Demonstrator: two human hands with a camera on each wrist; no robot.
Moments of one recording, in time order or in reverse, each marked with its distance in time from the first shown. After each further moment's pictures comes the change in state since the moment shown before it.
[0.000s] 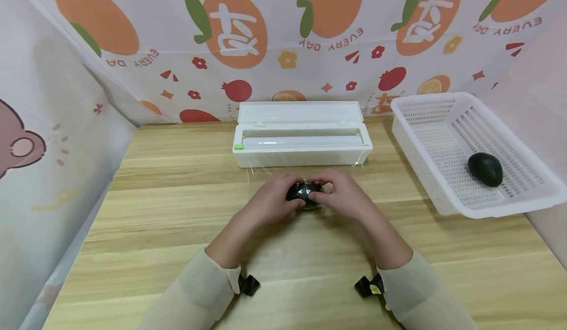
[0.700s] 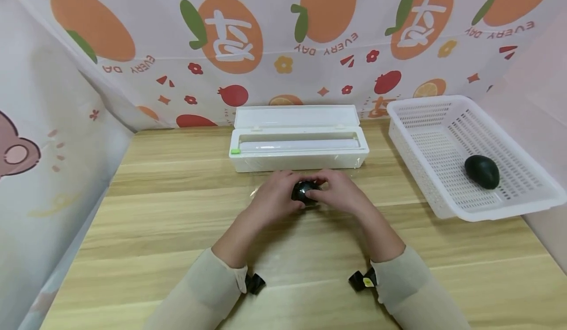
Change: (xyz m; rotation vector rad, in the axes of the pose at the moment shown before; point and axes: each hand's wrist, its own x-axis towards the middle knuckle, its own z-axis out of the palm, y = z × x) left_hand 0.014 0.011 0.003 0.138 0.070 0.026; right_hand 0.016 0.013 -0.007 -0.072 -0.049 0.023
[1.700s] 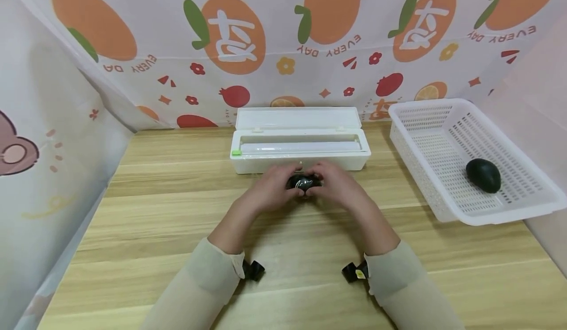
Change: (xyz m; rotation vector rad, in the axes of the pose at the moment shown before) left_hand 0.018 -0.017 -0.019 -0.077 -0.104 0.000; right_hand 0.019 -0.009 -0.003 -0.249 0.014 -0.116
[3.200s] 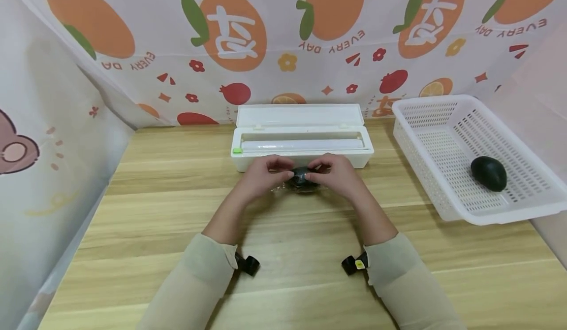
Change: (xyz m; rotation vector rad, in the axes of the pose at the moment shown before) left_hand 0.009 -0.044 -0.001 -0.597 0.069 -0.144; right_hand 0.015 0.023 0.007 0.363 0.126 0.135
